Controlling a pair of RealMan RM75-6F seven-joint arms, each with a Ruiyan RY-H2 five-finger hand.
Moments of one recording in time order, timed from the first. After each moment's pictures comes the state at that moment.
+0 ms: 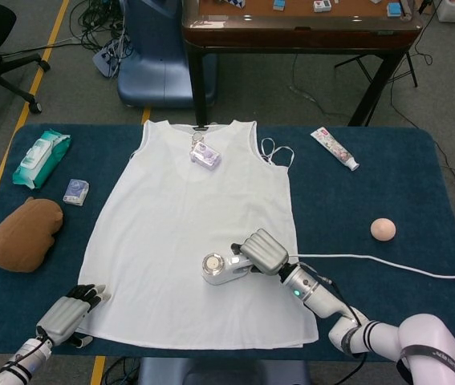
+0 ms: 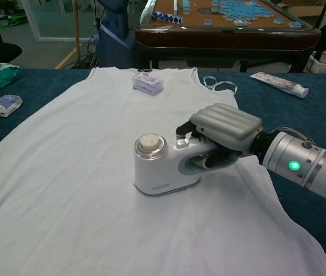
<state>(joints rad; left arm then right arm) -0.32 -1.17 0.16 -1.66 1.48 0.99 0.14 0.75 -1.82 0.01 -0.97 -1.66 1.13 0.06</state>
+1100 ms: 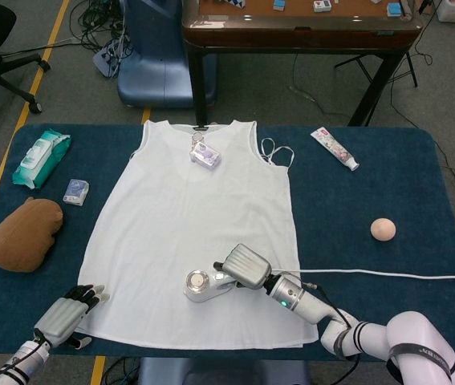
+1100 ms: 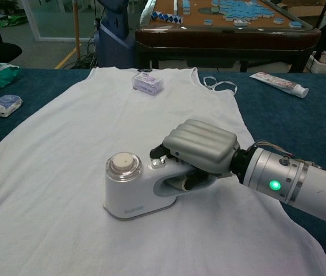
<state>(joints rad) -0.31 -1.17 0.17 -1.67 1.50 1.02 0.13 0.80 -1.87 -0.02 -0.96 -1.73 1.11 0.00</state>
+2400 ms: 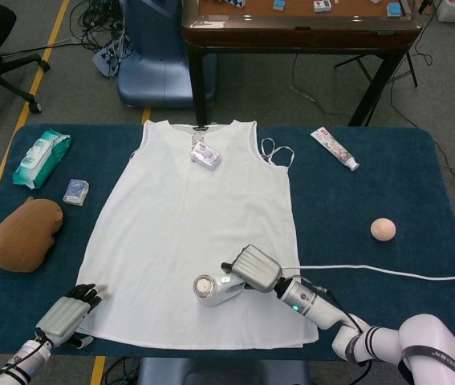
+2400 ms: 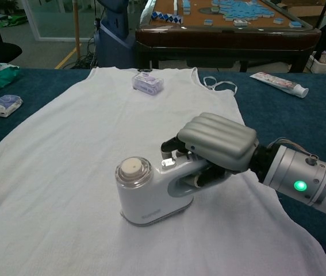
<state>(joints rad) -0.32 -1.16 0.17 -1.69 1.51 1.02 0.15 0.74 -1.80 -0.05 -1.03 -1.76 1.24 0.03</state>
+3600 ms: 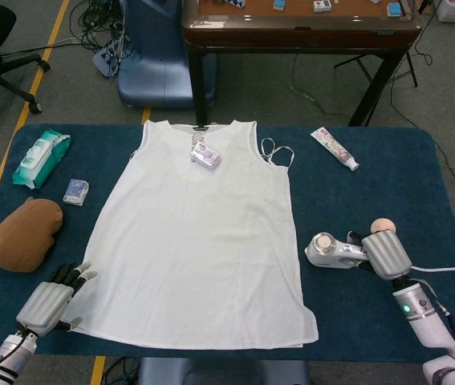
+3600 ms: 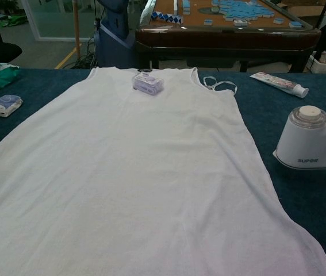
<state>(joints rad) -0.27 -1.08 0.11 -1.79 1.50 1.18 0.20 0.37 -1.51 -0.05 -0.92 -1.57 1.41 0.21</state>
